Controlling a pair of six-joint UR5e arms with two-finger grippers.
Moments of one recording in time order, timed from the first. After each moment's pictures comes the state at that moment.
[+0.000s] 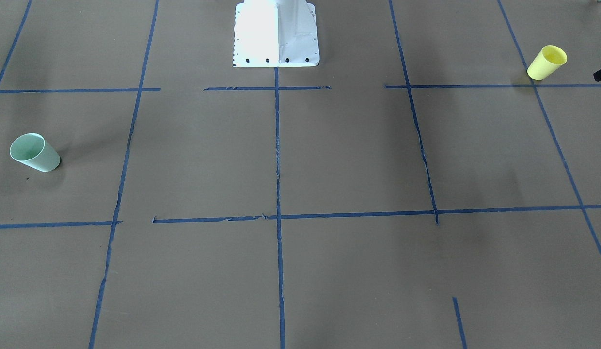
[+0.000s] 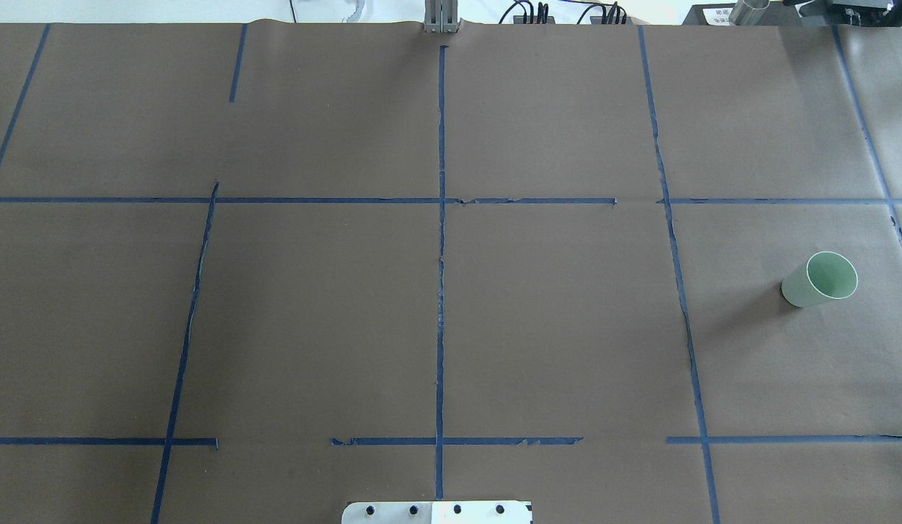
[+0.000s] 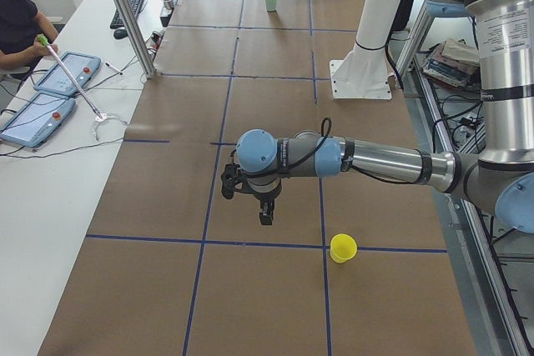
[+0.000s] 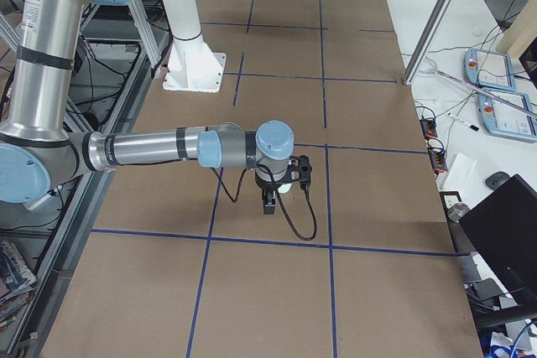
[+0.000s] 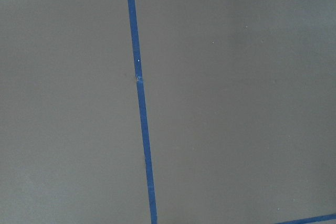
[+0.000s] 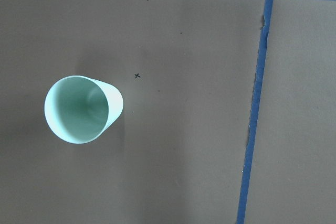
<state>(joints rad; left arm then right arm) -1.50 -1.37 -1.91 -1.42 -2.51 -0.07 1.45 -1.81 1.93 -1.64 2.44 0.02</state>
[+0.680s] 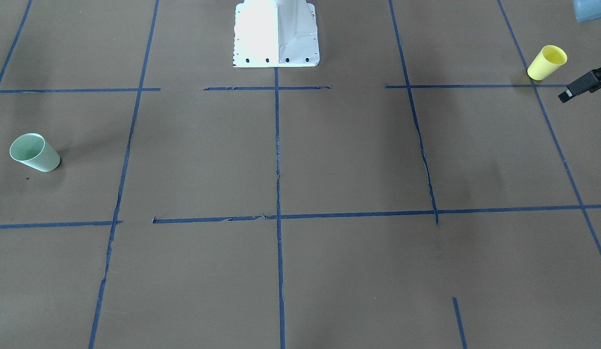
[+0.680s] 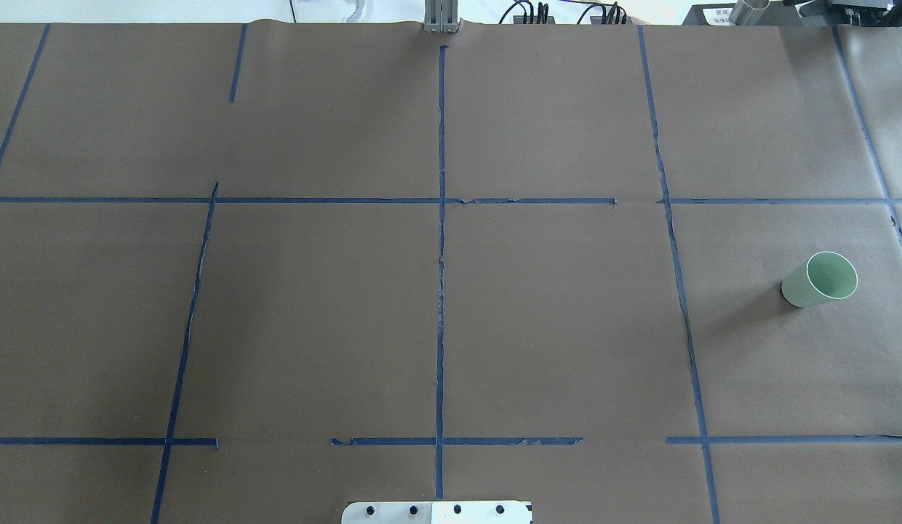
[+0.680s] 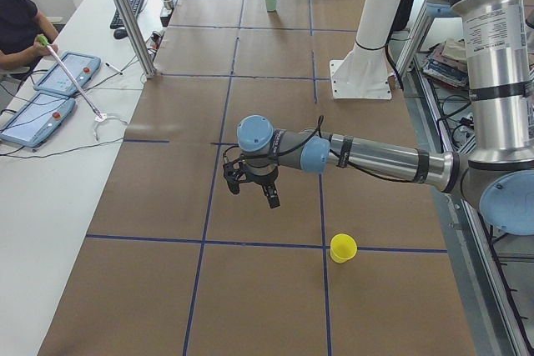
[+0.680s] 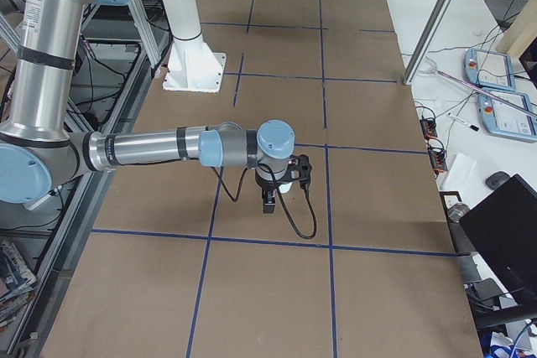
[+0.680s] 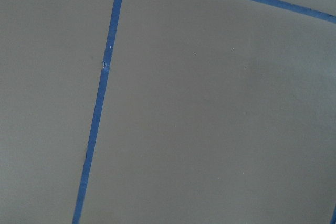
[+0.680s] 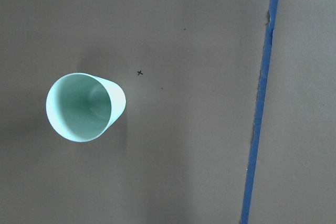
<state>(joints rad) -1.31 -1.36 -1.92 -1.61 -2.39 -0.72 1.44 -1.81 1.93 -1.65 2.44 0.03</state>
